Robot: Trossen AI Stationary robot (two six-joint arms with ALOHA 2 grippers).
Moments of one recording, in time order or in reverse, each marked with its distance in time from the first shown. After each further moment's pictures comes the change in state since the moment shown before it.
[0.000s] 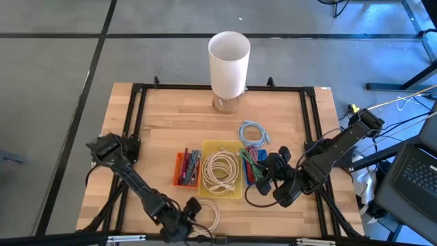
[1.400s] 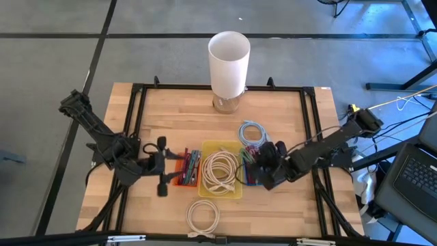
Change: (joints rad) left arm 0.072 -0.823 -0.227 0.045 -0.658 -0.248; right arm -0.175 0.006 -0.162 0.116 -0.092 0.106
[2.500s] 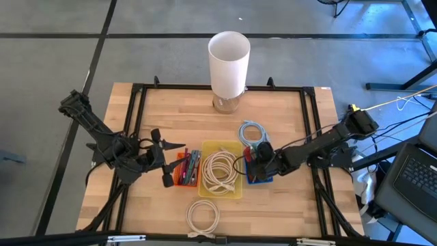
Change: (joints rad) left arm 0.016 -0.001 -0.001 0.025 -0.225 0.021; right arm -0.115 0.062 -0.212 0.230 -0.324 0.194
